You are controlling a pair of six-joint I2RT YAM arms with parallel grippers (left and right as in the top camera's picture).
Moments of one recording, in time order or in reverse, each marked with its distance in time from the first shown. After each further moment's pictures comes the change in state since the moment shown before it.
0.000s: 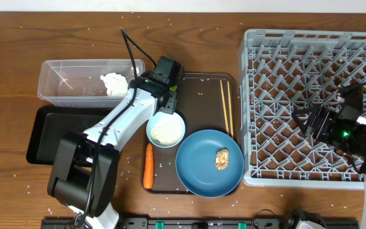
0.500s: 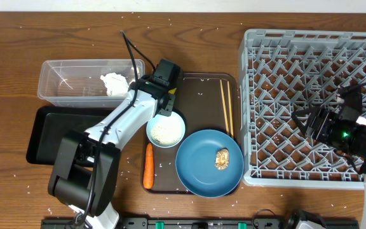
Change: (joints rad) left arm 0.000 0.005 -0.030 0.010 -0.011 -0.011; right arm 0.000 0.000 0.000 -0.011 0.000 0.000
